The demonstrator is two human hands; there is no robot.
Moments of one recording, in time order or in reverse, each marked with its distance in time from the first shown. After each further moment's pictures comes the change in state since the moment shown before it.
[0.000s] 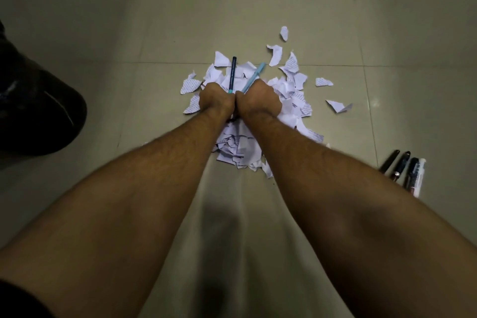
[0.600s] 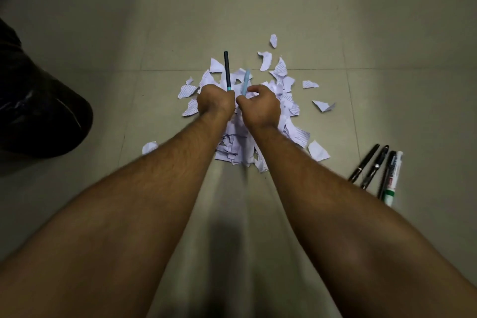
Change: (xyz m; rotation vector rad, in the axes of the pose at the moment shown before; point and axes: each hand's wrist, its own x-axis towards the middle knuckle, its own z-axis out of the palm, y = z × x) left_hand -0.040 0.022 -0.006 -0.058 0.092 -0.001; right_hand -0.035 0.029 -0.031 0.512 0.037 -0.002
